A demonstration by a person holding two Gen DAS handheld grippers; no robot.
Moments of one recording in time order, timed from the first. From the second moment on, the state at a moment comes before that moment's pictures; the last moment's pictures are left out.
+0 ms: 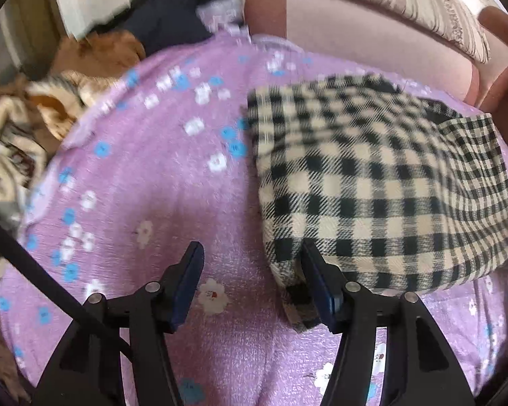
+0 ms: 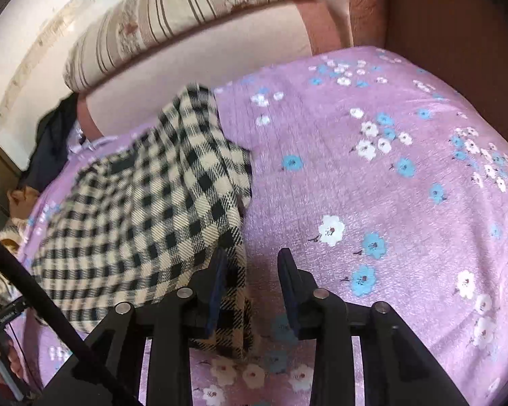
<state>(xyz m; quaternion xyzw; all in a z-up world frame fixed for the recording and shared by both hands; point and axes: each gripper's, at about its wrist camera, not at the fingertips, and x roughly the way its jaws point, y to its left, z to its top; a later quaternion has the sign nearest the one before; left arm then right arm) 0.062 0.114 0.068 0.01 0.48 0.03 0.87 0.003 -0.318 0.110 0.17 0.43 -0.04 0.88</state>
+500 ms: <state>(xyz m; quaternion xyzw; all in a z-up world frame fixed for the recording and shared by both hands) -0.022 0.042 0.109 -0.01 0.38 0.07 0.92 -0.033 -0.205 0.109 0.04 0.44 0.05 0.90</state>
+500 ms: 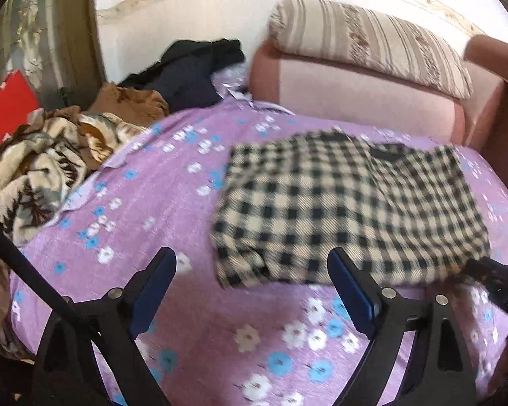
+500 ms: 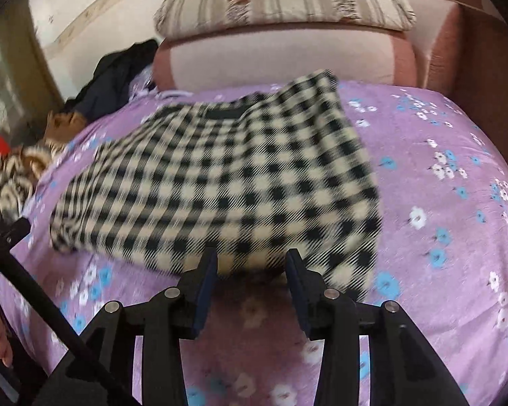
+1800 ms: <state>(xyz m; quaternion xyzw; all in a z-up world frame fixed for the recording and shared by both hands) 0.007 0.039 0.019 0.00 0.50 0.06 0.86 -0.035 -0.170 0.055 -0.04 0.46 0.03 0.88</state>
